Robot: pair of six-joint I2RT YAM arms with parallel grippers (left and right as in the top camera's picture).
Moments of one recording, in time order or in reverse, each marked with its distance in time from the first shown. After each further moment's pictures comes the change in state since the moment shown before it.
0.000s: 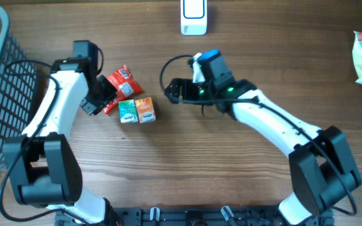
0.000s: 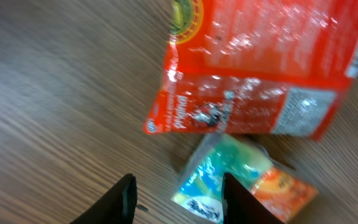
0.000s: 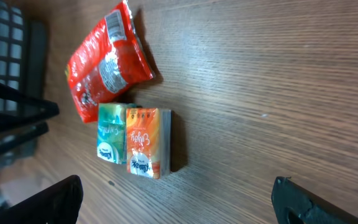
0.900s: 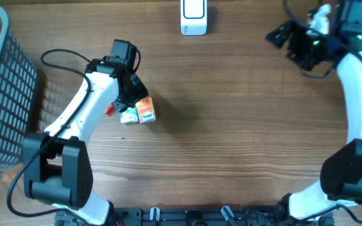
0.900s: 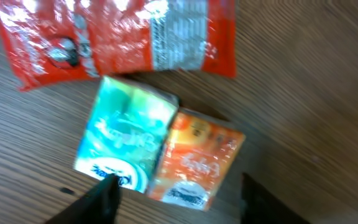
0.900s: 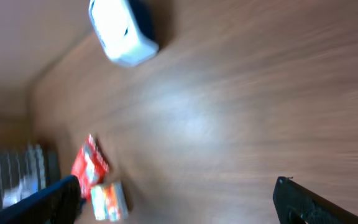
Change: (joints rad) left arm -0.247 0.000 0.000 0.071 -0.041 -0.111; right arm -0.703 -0.007 0.415 -0.593 -0.244 -0.278
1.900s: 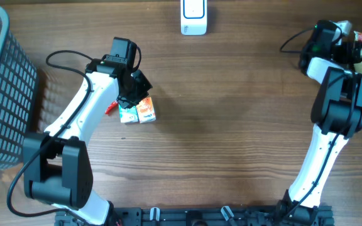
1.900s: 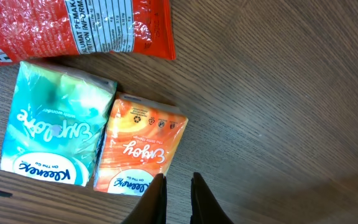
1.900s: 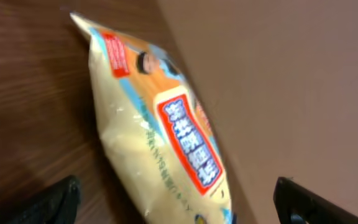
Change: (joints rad) left arm 0.000 0.000 0.000 0.072 0.164 -0.017; right arm -0.108 0.698 0.031 1.163 1.657 -0.861
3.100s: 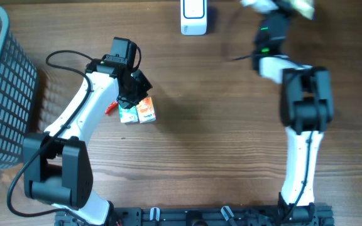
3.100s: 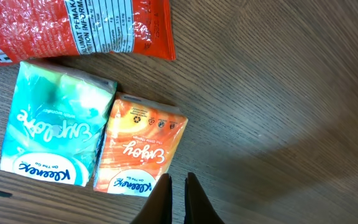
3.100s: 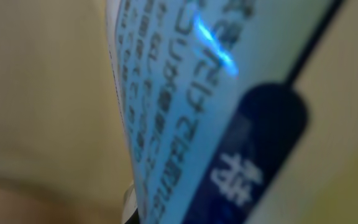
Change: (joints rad) left arm 0.000 0.000 0.000 0.001 0.000 0.000; right arm 0.255 0.002 -0.013 0.826 -0.387 -0.627
